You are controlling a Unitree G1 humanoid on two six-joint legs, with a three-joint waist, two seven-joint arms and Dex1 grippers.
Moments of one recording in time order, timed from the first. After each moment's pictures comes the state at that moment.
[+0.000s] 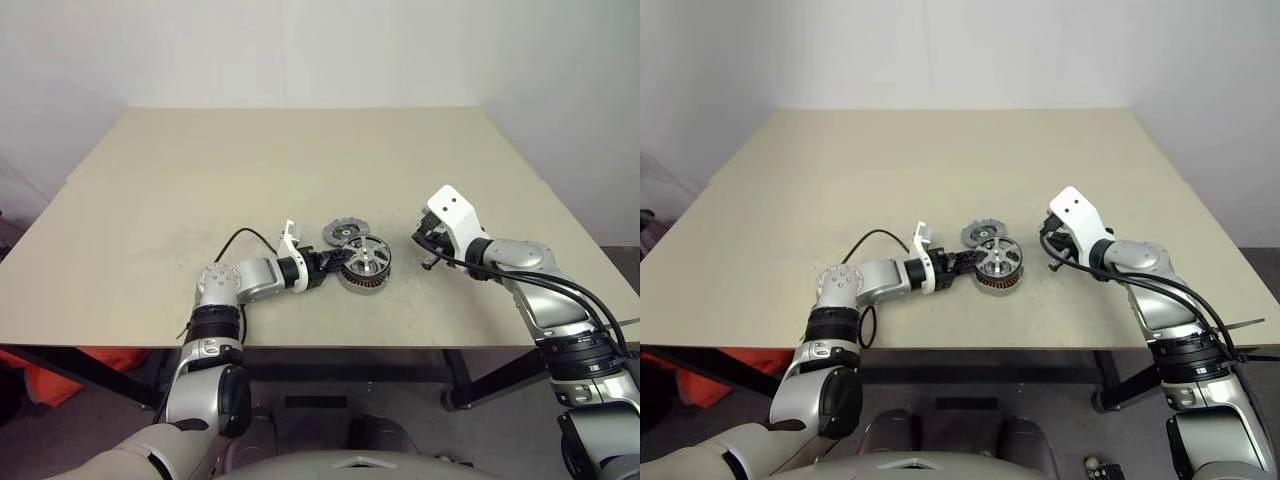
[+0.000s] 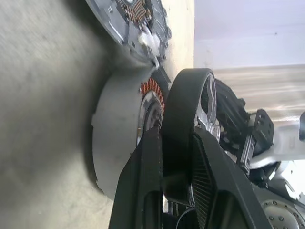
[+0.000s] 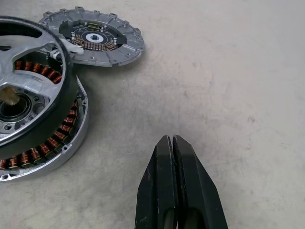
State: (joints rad) left arm -0.63 -0.08 0.39 0.46 -1.00 1.28 -0.08; right arm -0.39 -0.67 0.09 -0.04 0.08 0.61 0.68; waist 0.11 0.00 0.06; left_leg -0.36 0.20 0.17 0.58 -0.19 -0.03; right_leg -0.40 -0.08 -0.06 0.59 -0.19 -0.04
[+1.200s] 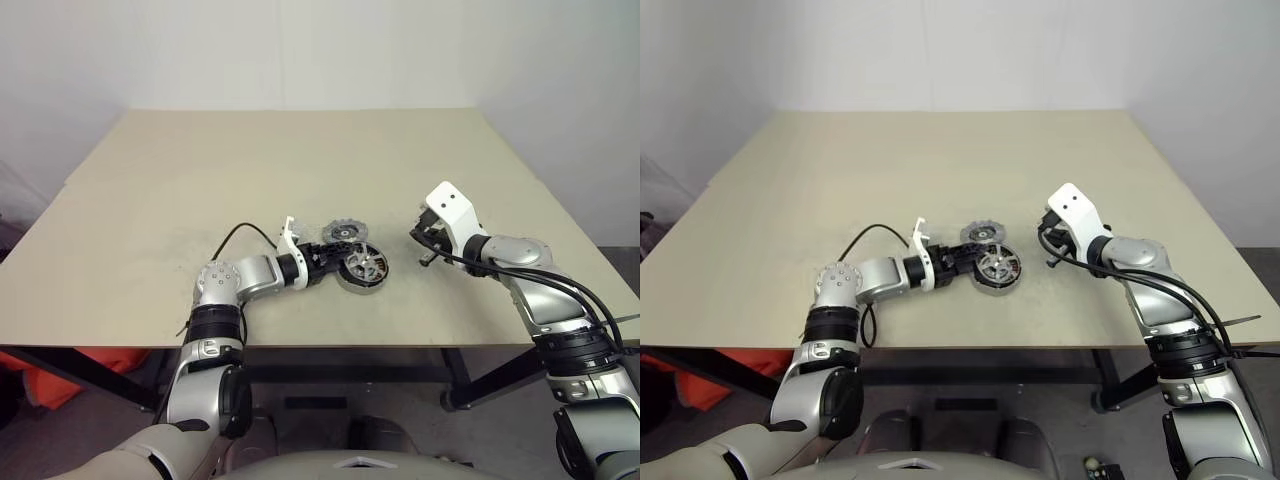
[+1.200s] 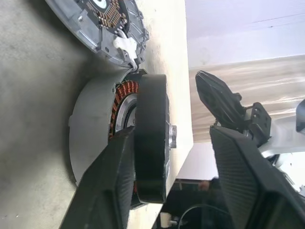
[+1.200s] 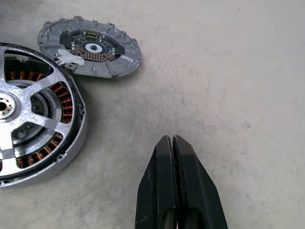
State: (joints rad) left arm -0.63 -0.08 0.39 0.41 -0.97 1.28 -0.11; right arm -0.41 -0.66 0.09 -0.03 0.08 0.61 0.68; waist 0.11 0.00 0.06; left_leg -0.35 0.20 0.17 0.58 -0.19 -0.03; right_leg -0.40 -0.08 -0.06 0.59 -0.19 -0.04
